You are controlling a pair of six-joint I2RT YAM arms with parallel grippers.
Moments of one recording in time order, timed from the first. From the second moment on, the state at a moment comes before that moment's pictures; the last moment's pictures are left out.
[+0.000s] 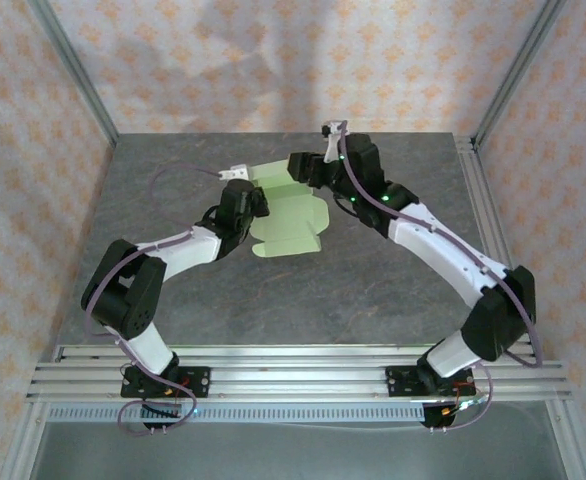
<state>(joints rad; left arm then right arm) -0.43 1.68 0.95 0.25 -0.26 -0.52 0.61 1.53 1.40 -0.20 -0.06 0.48</state>
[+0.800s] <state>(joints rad) -0.45 1.67 0.93 0.23 -0.29 -0.52 0.61 1.57 1.38 -0.28 -0.04 0.49</state>
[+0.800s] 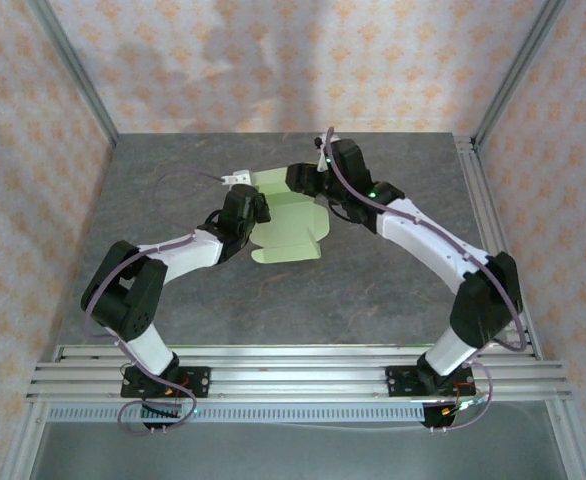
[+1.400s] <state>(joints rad) -0.42 1.59 0.91 0.23 -0.02 -0.49 0.26 1.45 1.25 -0.23 -0.44 0.40</state>
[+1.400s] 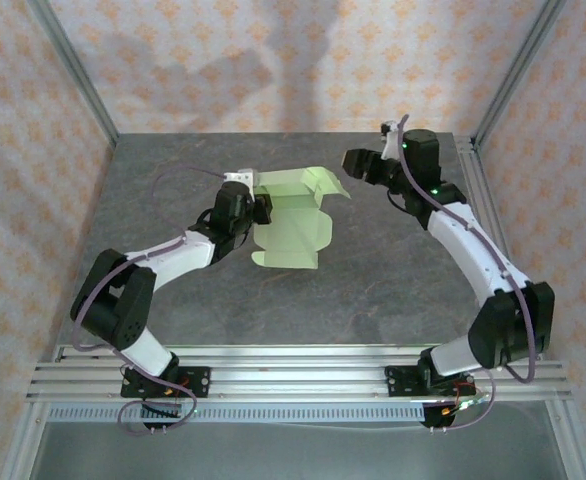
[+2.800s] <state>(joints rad) -0.40 1.67 0.99 0.13 0.06 -0.51 0.54 1.53 1.24 -0.25 -0.20 -0.01</state>
